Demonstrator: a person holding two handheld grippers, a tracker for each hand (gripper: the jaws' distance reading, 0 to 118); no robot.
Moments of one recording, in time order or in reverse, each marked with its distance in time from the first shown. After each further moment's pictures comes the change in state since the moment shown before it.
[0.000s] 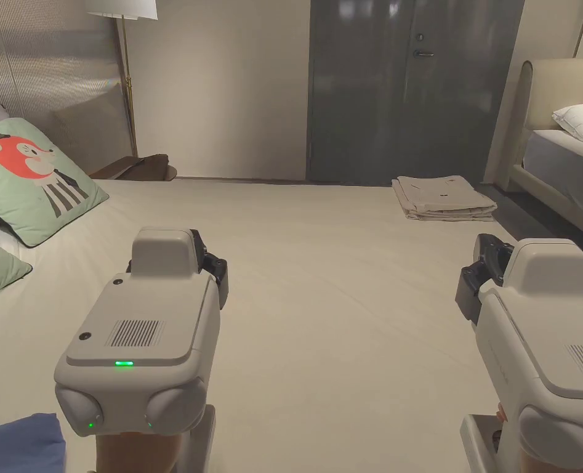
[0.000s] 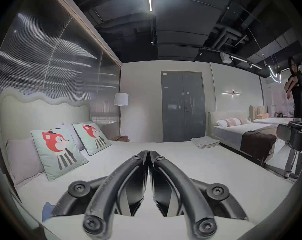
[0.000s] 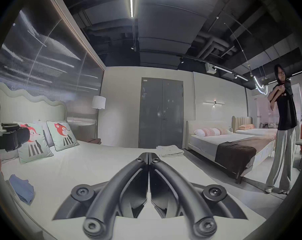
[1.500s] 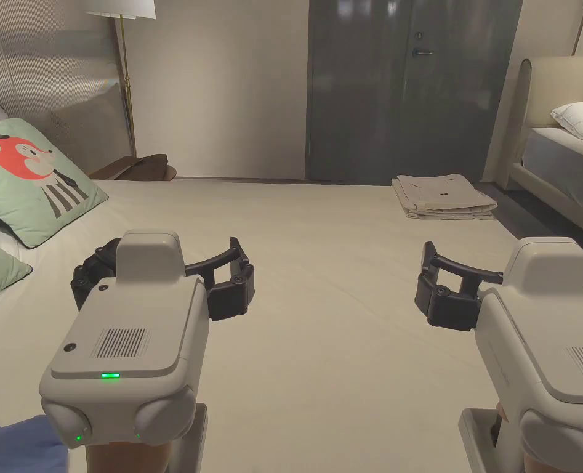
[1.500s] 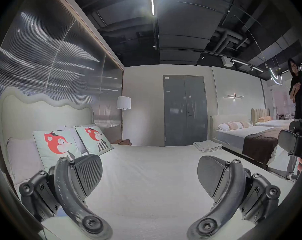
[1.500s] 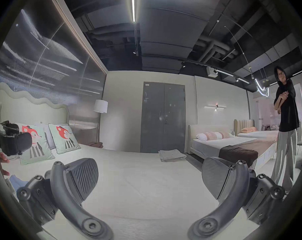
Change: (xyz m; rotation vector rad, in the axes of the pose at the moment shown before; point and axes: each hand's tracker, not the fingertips) left arm -0.009 -0.001 0.004 0.042 0.019 0.006; right arm -0.001 0.000 -0.002 0.041 0.022 -0.003
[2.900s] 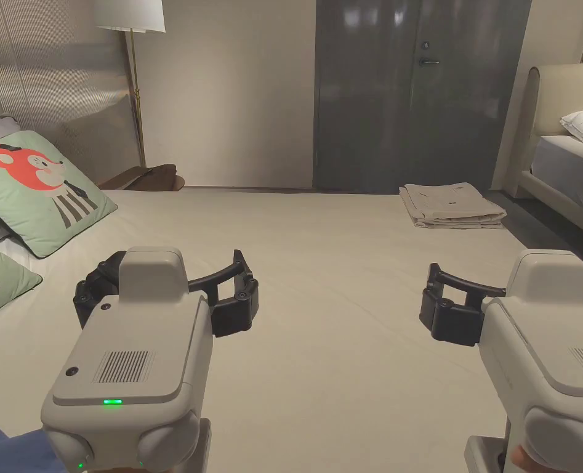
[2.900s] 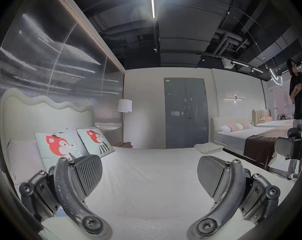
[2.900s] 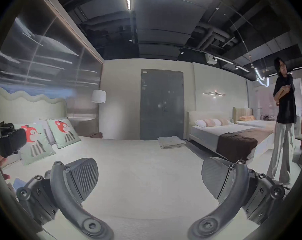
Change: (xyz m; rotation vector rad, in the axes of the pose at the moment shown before) left arm -0.001 -0.002 0.004 0.027 0.009 -0.006; right arm -0.003 0.002 -0.008 -0.142 -0.056 -0.036
